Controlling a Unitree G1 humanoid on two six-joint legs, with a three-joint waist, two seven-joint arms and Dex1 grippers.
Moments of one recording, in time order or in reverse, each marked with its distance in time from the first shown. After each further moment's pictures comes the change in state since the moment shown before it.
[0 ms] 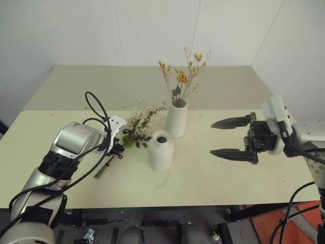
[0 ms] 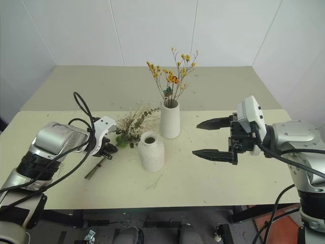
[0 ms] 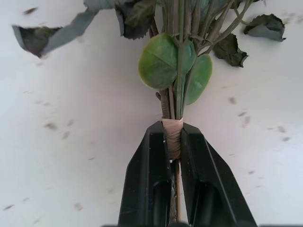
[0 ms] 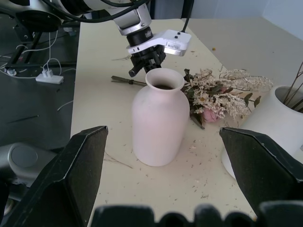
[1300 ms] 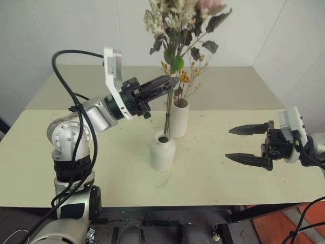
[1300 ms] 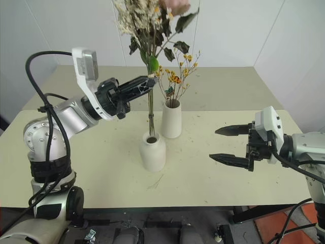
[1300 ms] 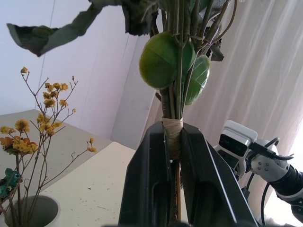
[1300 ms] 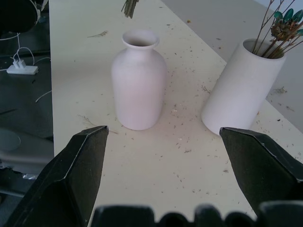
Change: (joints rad) left arm -0.009 -0.402 0.468 -0.247 -0.627 -0.482 -0.115; right arm 0.177 -0.052 -0.116 0.044 -0.036 -0.077 -0.003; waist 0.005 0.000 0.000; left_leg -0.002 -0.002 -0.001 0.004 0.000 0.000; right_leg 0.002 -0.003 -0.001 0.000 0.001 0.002
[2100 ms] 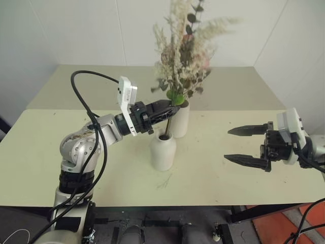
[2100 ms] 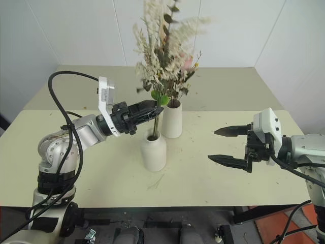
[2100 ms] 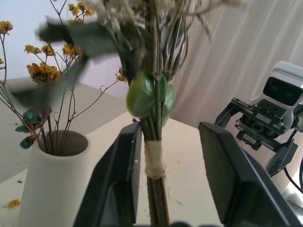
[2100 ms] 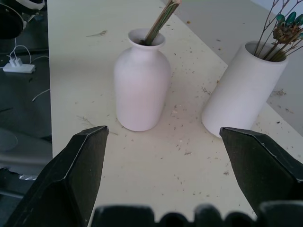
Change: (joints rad) left arm 0.121 0.042 -0.123 -0.005 0.132 -0.108 -0.024; right arm 0.021 0.005 -0.006 -0.035 0.001 0.000 -0.025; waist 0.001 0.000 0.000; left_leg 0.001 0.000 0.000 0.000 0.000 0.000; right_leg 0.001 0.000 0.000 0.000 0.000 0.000
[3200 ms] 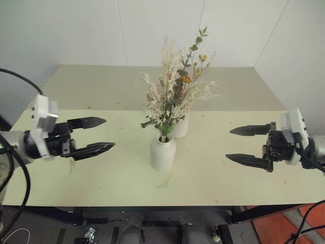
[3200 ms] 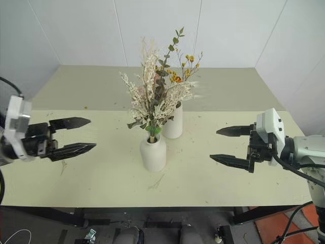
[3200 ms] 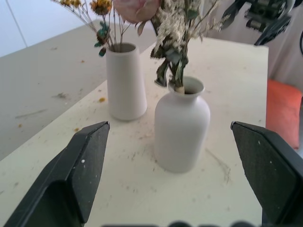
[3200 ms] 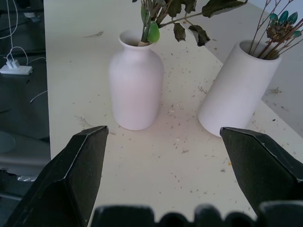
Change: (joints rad) left arm 0.510 0.627 0.410 -0.105 0.007 -0.155 -0.494; right arm 0.004 0.002 -0.019 0.025 -0.002 -0.002 0.020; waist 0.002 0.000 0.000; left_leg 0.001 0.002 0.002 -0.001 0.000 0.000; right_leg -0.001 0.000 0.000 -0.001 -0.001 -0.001
